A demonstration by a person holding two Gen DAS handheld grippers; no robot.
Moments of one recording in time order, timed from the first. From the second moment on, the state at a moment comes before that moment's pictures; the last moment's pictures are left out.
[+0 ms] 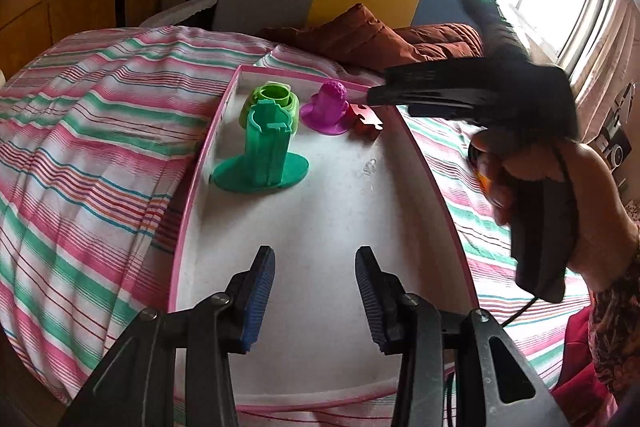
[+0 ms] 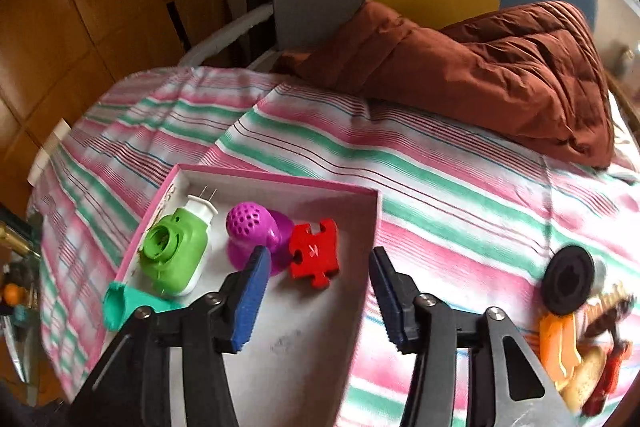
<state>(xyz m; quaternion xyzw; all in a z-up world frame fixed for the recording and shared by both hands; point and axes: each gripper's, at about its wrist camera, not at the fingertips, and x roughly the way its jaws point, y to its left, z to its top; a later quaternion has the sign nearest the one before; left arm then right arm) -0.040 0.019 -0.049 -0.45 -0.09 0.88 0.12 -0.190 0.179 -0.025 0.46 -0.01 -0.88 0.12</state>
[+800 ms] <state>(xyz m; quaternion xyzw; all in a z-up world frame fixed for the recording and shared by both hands) -0.001 0.062 -0.031 -0.41 -0.08 0.88 0.21 -0.081 0.298 -0.034 0.49 -0.06 -0.87 0.06</state>
